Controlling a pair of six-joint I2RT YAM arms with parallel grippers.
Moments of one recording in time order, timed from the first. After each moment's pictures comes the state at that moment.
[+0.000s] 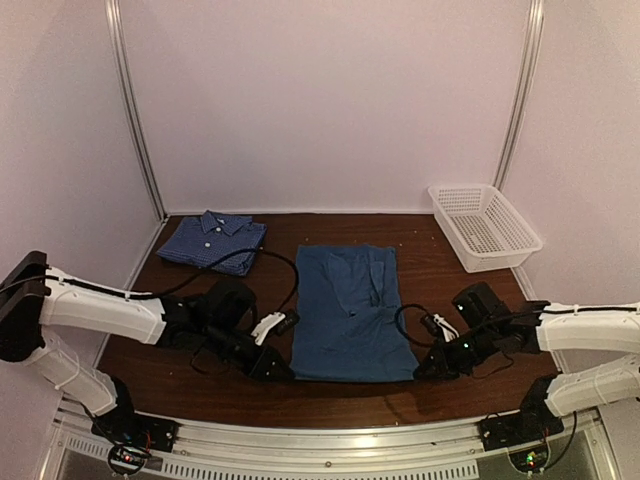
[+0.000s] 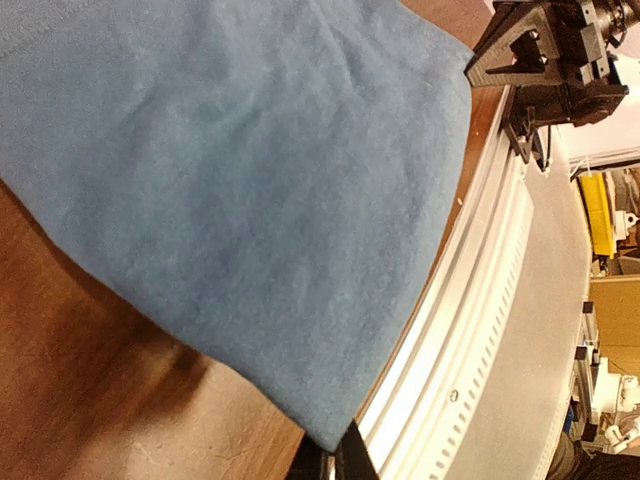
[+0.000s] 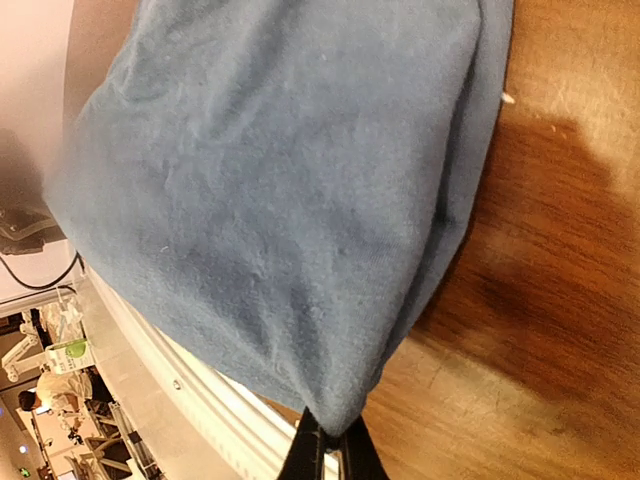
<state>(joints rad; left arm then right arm) -0.97 1.46 0.64 -0.07 0.53 -0.45 0.71 1.12 0.42 -0.34 -0.49 0.72</state>
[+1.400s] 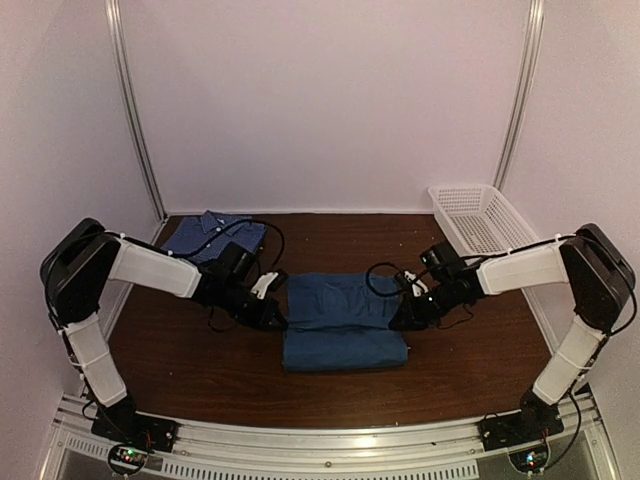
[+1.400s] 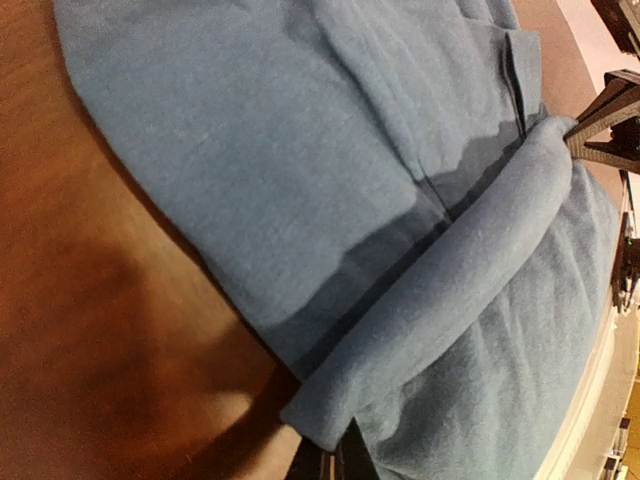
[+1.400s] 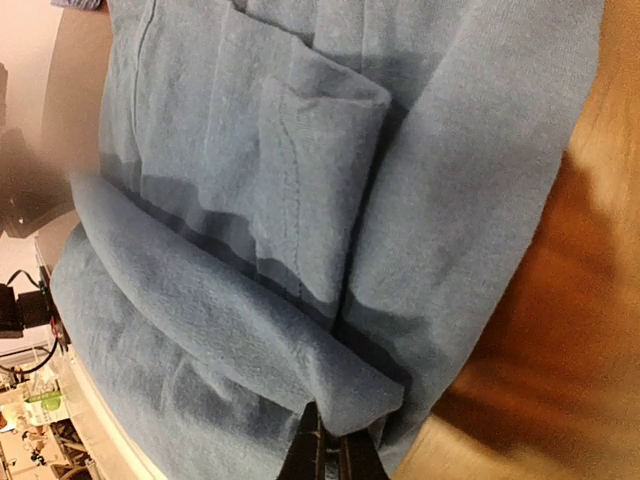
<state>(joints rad) -0.63 1.84 0.95 -0.10 0.49 -0.30 0.50 1.70 0.87 -0.23 -0.49 0.46</state>
